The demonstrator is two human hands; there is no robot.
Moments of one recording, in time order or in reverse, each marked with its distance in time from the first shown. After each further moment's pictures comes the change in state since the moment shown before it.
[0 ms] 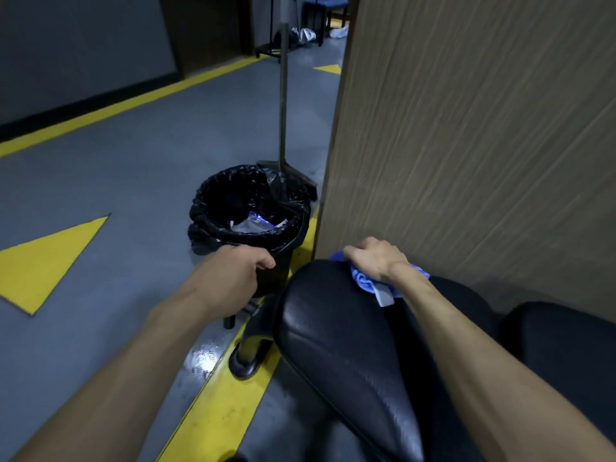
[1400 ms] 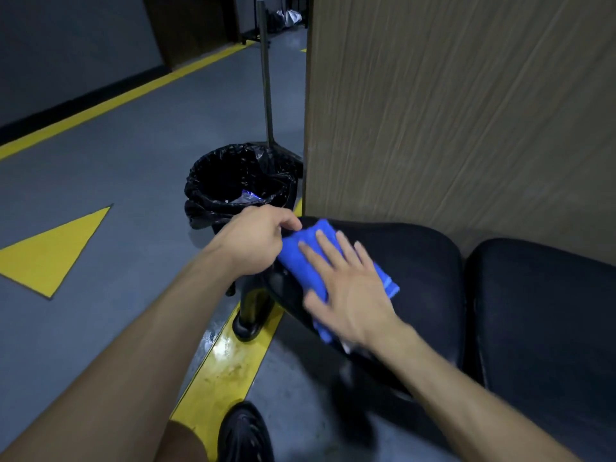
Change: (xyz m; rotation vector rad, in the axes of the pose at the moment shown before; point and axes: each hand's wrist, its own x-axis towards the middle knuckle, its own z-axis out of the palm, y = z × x) left_hand -0.041 0.087 -0.001 -0.046 0.015 0.098; right_hand -0.158 0.021 0.075 -0.251 0.323 -0.482
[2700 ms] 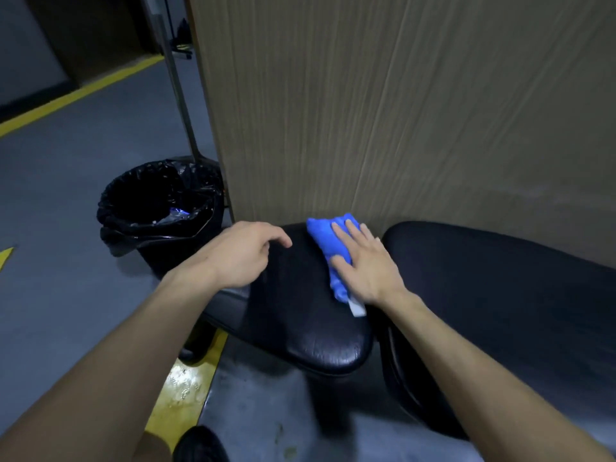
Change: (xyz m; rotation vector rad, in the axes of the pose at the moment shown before) left_hand 0.024 0.072 0.047 0.082 -0.166 0.321; right_hand -0.049 0.132 -0.026 0.198 0.020 0.398
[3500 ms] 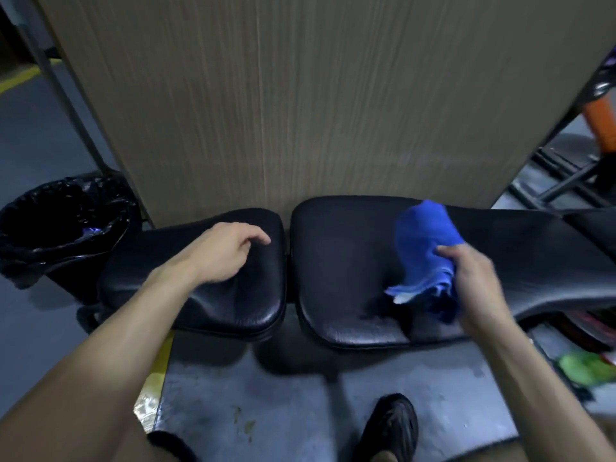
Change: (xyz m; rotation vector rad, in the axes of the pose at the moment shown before) left_hand 0.009 0.096 0.039 -0.033 -0.111 0.195; right_hand -0.226 0.093 -0.130 1.051 0.651 0.730
